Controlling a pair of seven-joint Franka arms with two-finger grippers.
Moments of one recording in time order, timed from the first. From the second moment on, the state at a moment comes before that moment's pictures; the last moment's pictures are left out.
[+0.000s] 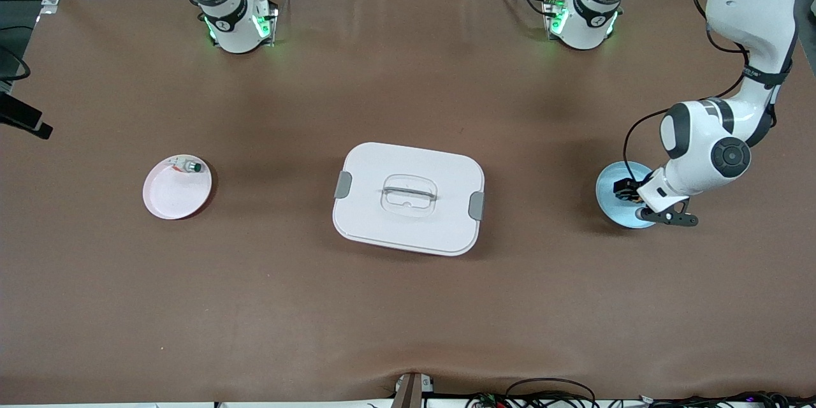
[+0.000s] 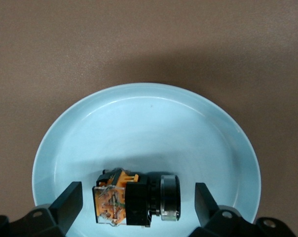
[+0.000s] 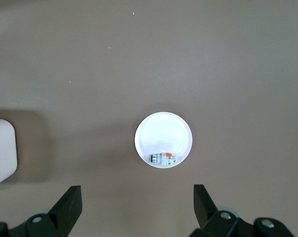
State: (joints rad) left arm 0.10 0.44 -0.01 -2.13 0.06 2.49 0.21; right arm -0.09 0.08 -0.04 -1.41 0.02 1.50 0.02
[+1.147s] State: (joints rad) left arm 0.10 0.47 -0.01 -2.13 0.06 2.51 0.21; right arm -0.08 0.08 -0.02 -1.41 0.02 1.51 0.02
